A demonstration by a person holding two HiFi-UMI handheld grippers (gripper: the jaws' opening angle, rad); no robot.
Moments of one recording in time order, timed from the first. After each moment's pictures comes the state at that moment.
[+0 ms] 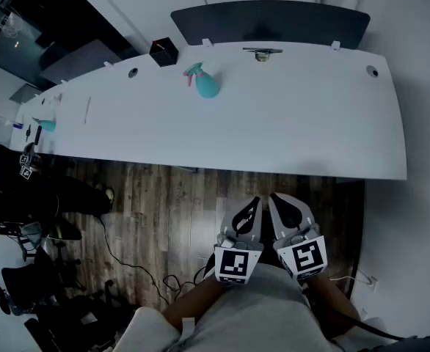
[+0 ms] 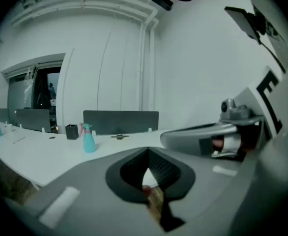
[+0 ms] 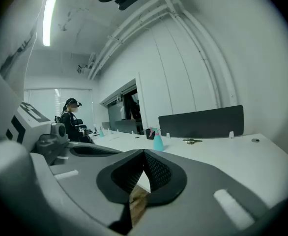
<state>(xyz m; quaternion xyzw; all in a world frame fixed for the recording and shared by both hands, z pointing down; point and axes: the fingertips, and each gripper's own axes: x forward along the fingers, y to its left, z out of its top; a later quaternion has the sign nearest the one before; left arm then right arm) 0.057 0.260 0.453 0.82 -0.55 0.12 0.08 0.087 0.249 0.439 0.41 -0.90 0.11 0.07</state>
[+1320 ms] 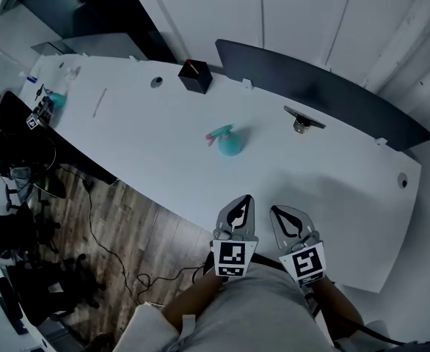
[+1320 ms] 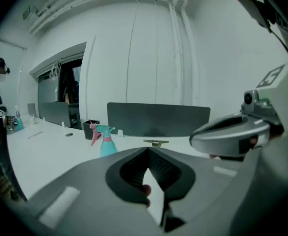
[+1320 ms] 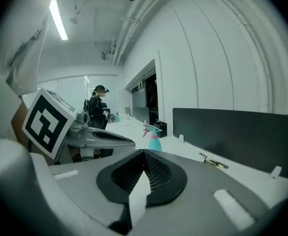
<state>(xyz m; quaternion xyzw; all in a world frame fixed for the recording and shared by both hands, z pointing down) -0.035 -0.012 0.472 0.70 -0.69 0.13 0.15 0.026 -0.006 0.454 0.22 -0.96 0.05 0.17</state>
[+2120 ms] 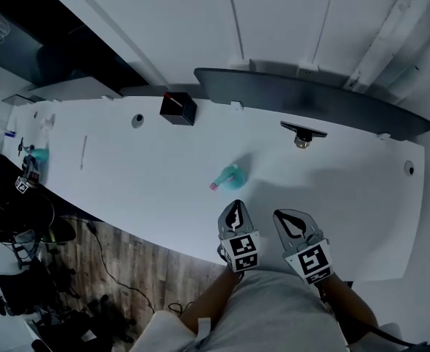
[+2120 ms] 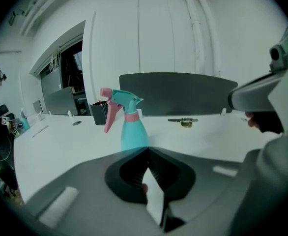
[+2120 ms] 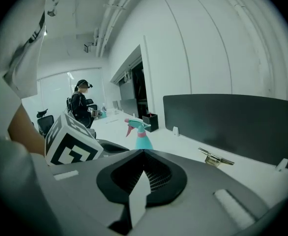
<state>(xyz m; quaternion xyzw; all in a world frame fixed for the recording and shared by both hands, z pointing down) -0.139 -0.086 0.564 0.64 -0.71 0.24 0.19 -0.036 -0.078 0.486 0.27 -0.93 0.11 0.21</state>
